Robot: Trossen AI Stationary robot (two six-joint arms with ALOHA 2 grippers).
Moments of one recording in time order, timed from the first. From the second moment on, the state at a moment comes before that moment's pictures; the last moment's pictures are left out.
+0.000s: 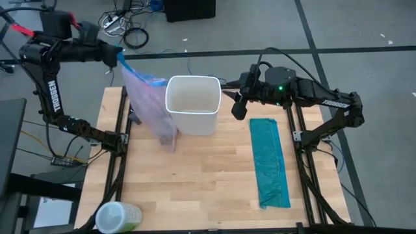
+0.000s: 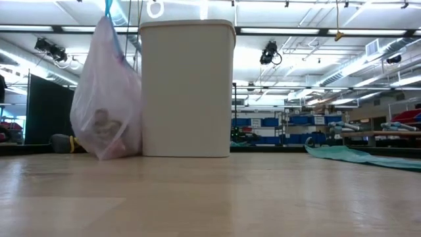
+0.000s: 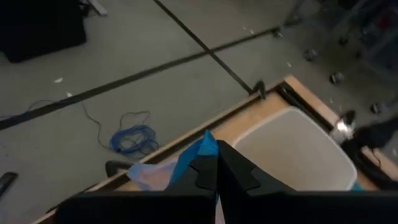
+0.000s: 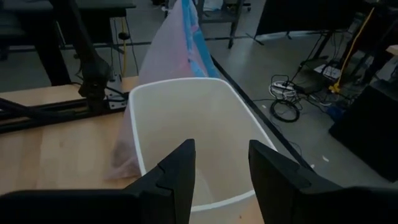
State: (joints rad) left arm 1.26 1.37 2.34 -1.57 0.44 0.01; right arm -0.03 1.39 1.72 -0.55 0.44 -0.04
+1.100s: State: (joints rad) left arm 0.86 1.34 1.47 -1.49 -0.26 0.12; right arm -0.02 1.39 1.72 -0.81 0.44 -0.07
